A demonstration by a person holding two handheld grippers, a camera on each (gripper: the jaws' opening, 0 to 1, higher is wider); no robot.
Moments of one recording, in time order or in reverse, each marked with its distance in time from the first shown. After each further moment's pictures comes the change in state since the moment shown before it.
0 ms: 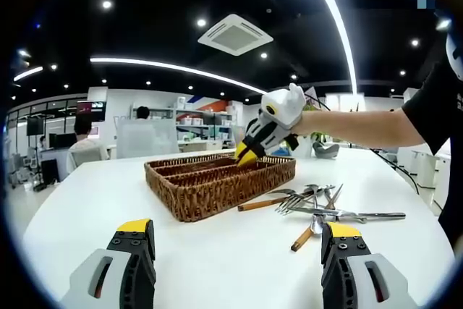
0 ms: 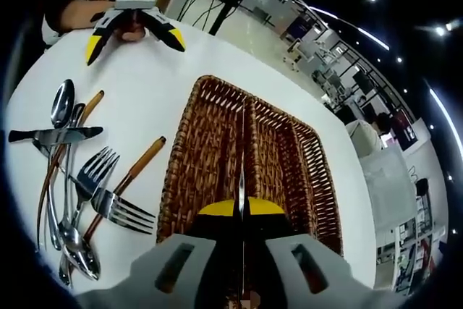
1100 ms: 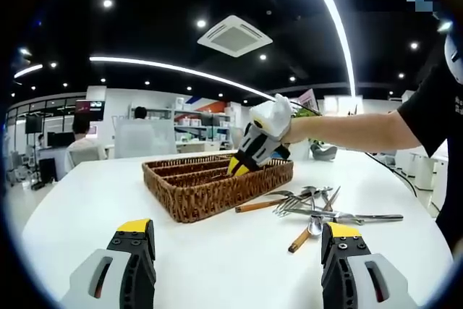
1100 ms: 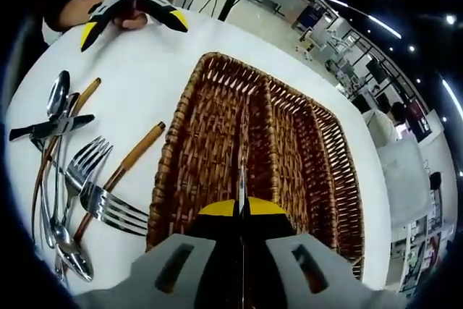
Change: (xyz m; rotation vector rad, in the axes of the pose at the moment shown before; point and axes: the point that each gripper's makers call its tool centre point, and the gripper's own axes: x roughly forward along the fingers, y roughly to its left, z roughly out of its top) left arm 0.001 0.004 0.000 -0.009 -0.009 -0.014; right arm 0.028 0.008 -0.016 0.041 0.040 0.088
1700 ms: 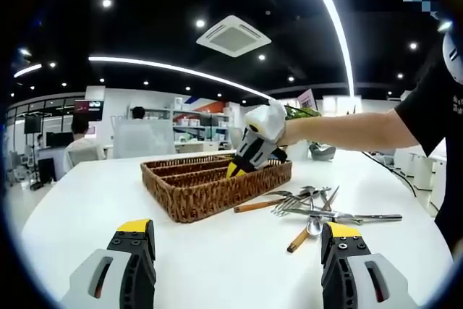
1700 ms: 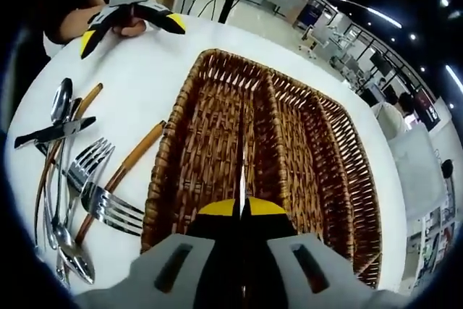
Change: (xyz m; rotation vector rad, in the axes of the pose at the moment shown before) left arm 0.000 -0.002 0.000 -0.001 0.000 -0.009; right arm 0.006 0.006 -0.006 0.044 -0.018 0.064
